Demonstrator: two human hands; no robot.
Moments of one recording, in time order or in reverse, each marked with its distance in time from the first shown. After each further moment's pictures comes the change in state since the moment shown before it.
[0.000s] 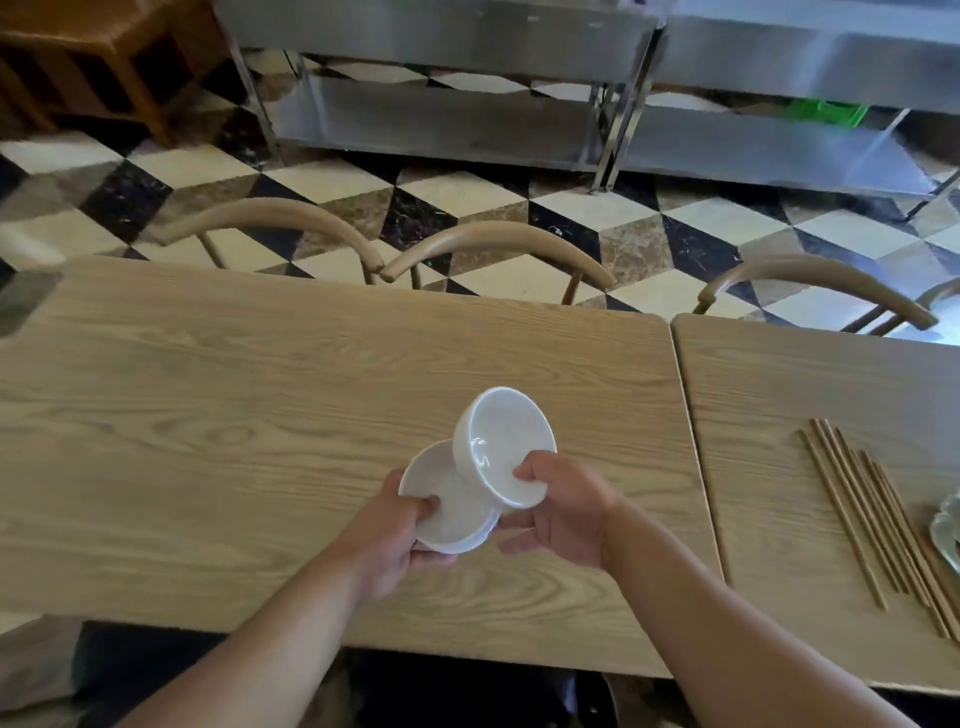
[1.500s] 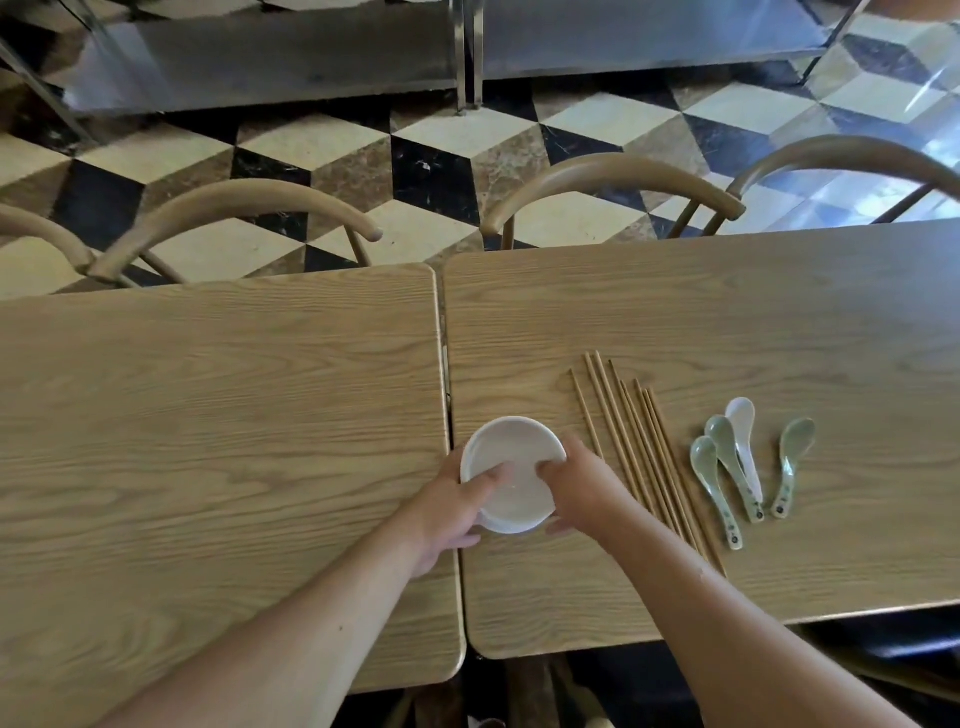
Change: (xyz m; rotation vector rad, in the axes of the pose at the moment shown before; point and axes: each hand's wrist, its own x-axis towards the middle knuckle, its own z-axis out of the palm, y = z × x) left_hand 0.078 -0.018 0.435 0.371 -0.179 -0.112; right_hand -0.074 0.003 -0.394 -0.527 0.522 0.001
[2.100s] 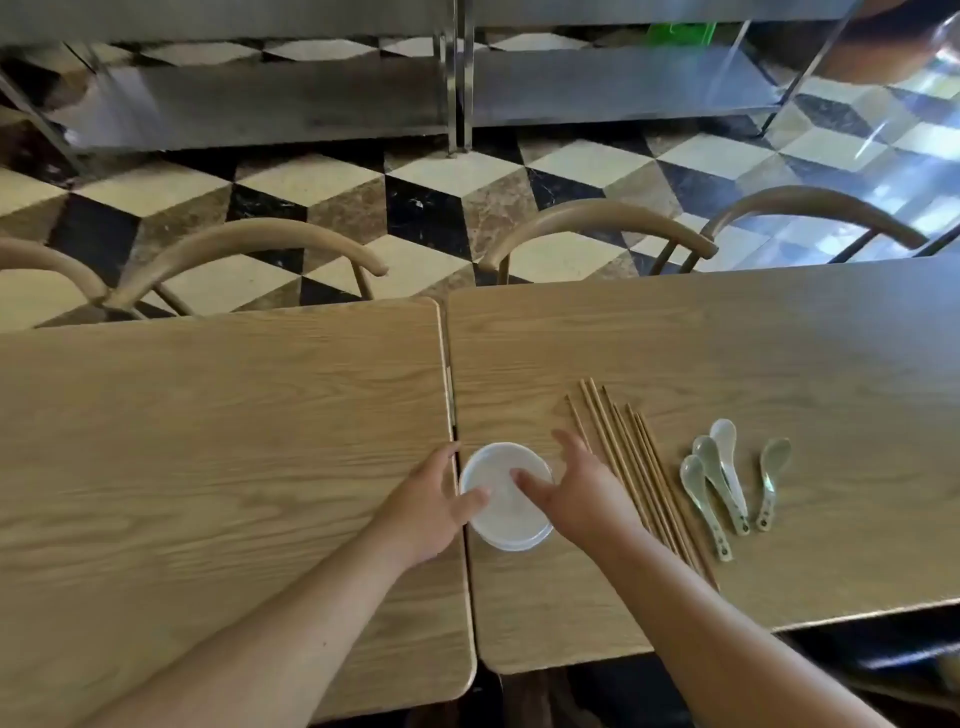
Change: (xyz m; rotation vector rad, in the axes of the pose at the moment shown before) left_hand -0.007 -0.002 -0.048 0.522 0.185 0.312; right_hand -0.037 -0.020 0.002 -0.248 0.233 -0.210
